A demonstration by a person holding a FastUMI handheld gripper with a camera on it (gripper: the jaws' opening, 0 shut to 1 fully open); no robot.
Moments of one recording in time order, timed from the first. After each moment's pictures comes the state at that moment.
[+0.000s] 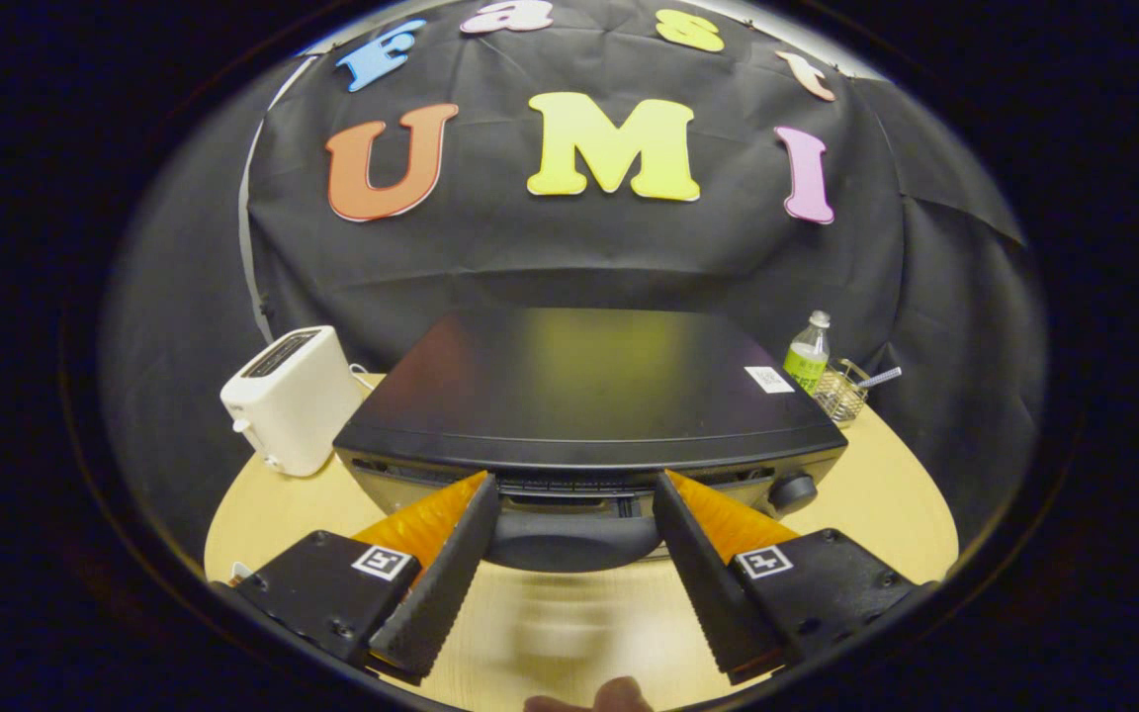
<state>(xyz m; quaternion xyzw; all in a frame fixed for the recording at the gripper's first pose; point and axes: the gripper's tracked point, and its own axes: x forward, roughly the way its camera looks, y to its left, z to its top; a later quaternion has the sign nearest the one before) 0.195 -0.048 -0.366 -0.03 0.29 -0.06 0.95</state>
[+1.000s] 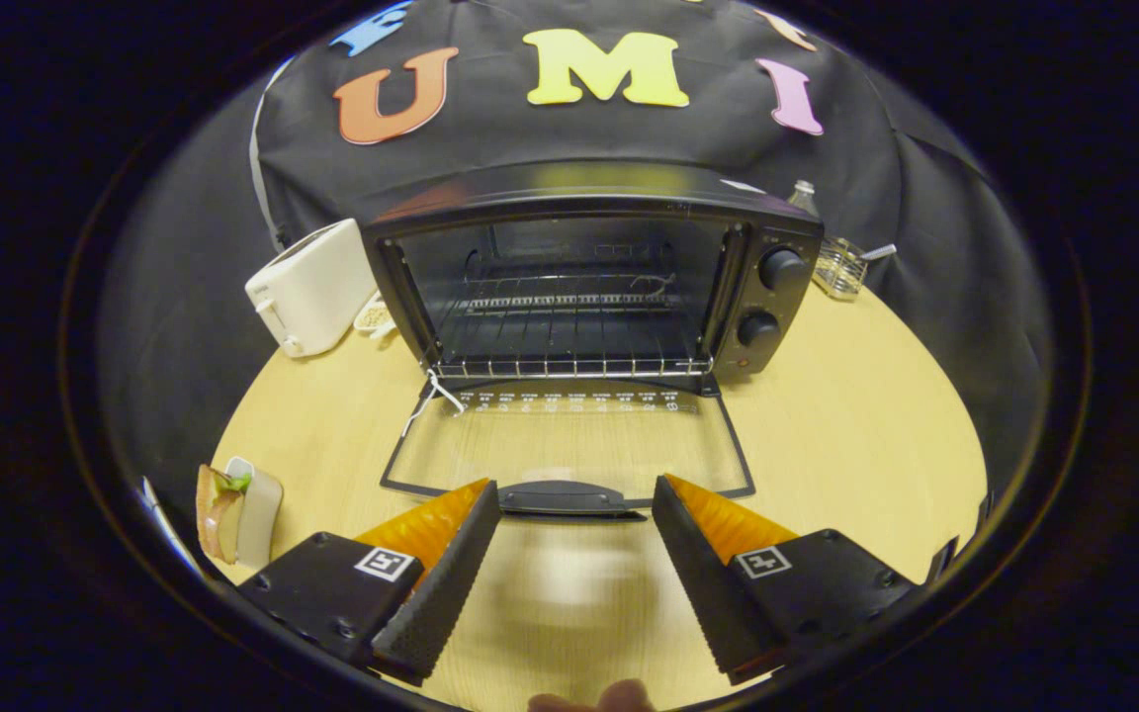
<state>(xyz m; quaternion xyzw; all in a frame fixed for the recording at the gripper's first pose) 0.066 -0.044 -0.448 0.00 0.41 -0.04 0.91</state>
